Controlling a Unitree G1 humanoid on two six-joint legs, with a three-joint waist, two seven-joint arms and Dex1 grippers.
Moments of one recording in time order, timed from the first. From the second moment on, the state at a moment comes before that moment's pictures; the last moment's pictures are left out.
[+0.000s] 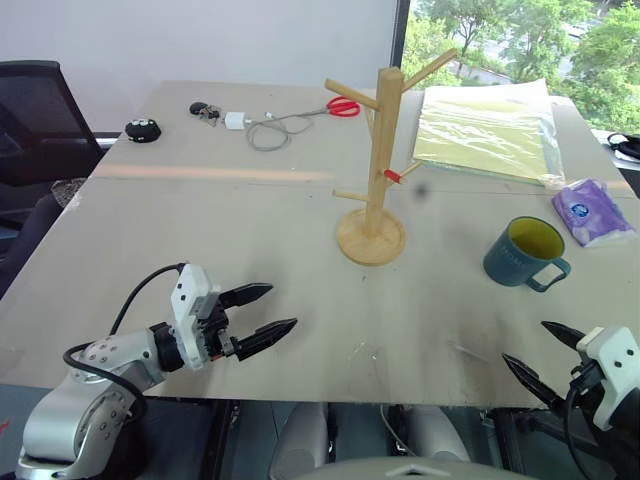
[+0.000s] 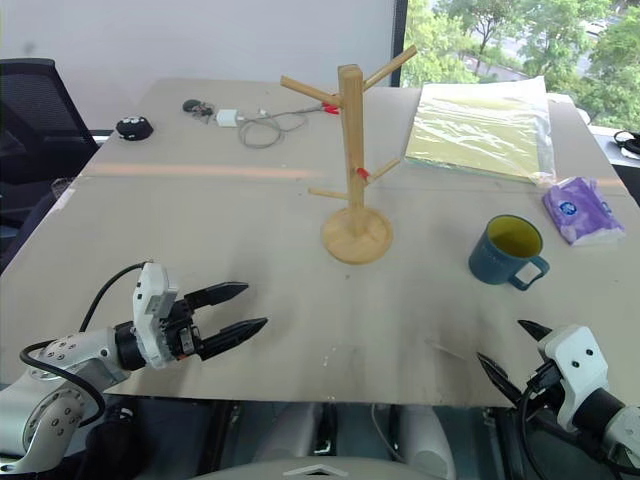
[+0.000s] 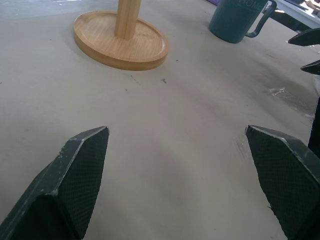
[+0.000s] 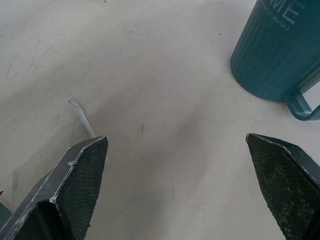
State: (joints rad) left arm 0.24 0.73 0.29 -0.48 -0.71 0.52 -0.93; right arm 0.69 -0.55 -0.44 -0.69 0.39 0.34 0.72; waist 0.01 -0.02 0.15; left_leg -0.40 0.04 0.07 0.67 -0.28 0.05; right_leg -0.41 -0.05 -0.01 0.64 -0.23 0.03
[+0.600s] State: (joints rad) left arm -0.04 0.80 0.15 -0.51 -0.76 0.50 -1.15; right arm 0.42 -0.17 -0.28 -0.74 0.12 0.53 0.16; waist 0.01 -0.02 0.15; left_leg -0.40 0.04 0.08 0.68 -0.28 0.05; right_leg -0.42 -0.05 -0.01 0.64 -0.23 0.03
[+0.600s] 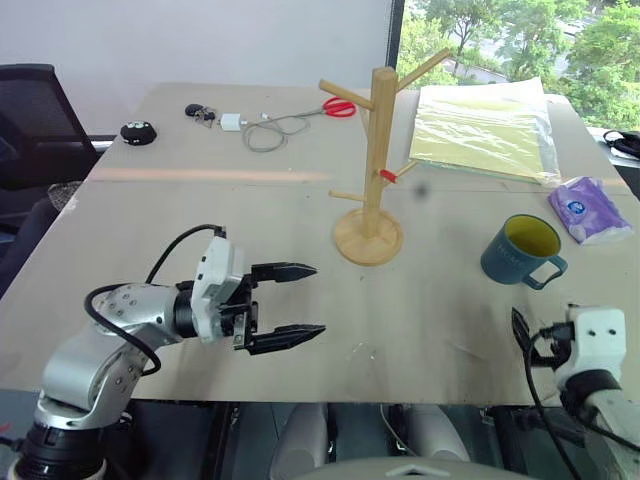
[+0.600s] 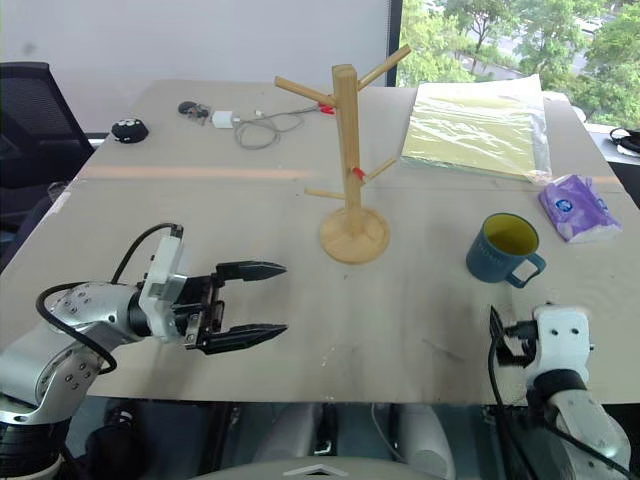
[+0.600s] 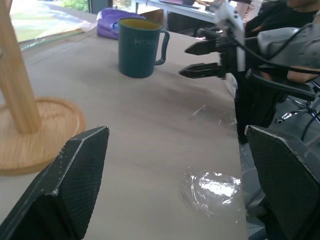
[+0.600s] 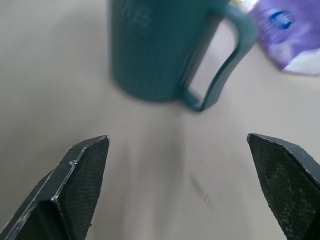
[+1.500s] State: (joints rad) left arm -0.07 0.80 0.15 -0.55 -0.80 0.52 -1.15; right arm 0.13 -0.17 -0.32 -0.55 0.09 0.65 0.01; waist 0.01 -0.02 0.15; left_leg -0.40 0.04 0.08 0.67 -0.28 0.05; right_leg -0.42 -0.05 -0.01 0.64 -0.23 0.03
